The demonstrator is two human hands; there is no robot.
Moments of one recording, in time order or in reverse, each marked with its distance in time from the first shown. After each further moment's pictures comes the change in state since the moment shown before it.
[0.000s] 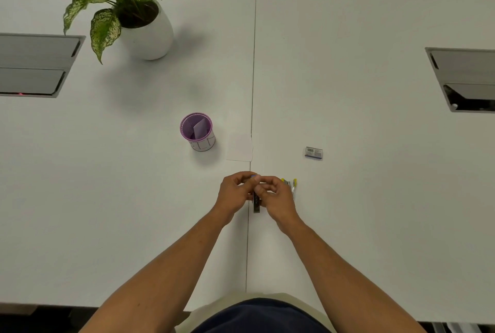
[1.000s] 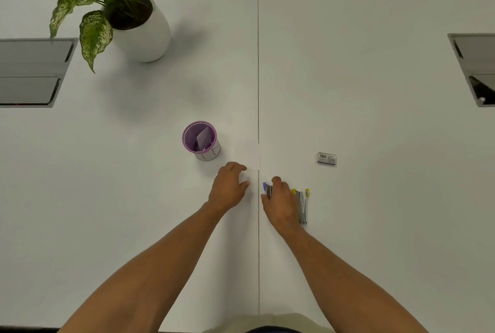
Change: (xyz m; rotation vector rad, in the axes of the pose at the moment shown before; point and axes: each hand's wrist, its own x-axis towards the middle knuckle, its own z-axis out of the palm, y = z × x) left_hand 0.067 0.000 -0.043 1.032 0.032 0.204; right_hand 0.040 0.009 0.021 -1.118 0.145 -0.098
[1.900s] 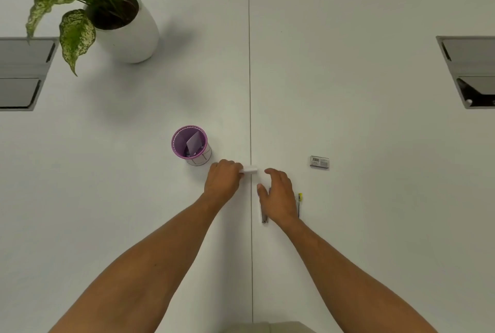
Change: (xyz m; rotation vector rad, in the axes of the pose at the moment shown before) left_hand 0.048 0.005 0.000 0.405 0.034 0.173; right_hand 0.028 0.005 -0.013 0.333 0.060 -0.022
